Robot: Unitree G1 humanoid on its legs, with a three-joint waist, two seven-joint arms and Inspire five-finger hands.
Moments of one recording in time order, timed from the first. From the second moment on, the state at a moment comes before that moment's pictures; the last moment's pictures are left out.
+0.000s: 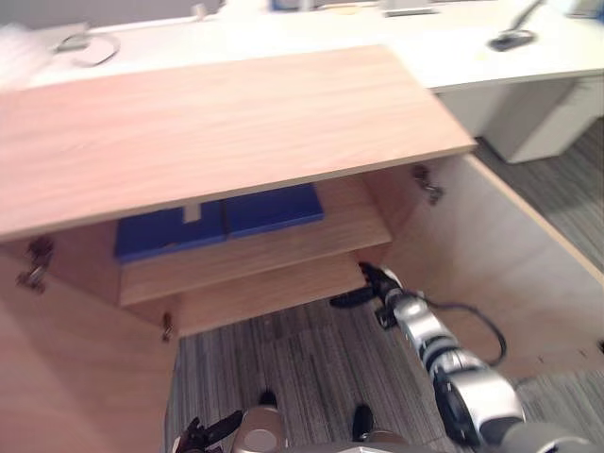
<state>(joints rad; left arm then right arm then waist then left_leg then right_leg) 0.12 0.04 0.42 1.03 -0.11 -0.03 0.09 -0.43 -0.09 0.02 0.99 -0.15 0.09 0.06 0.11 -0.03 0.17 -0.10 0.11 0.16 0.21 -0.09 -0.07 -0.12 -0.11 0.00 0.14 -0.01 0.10</state>
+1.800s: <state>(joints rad) 0.22 0.07 0.25 1.02 -0.07 -0.06 0.16 -0.55 -0.25 -0.03 0.85 0.12 -0.01 -0.18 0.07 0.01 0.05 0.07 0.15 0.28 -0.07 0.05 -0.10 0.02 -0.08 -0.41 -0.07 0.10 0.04</state>
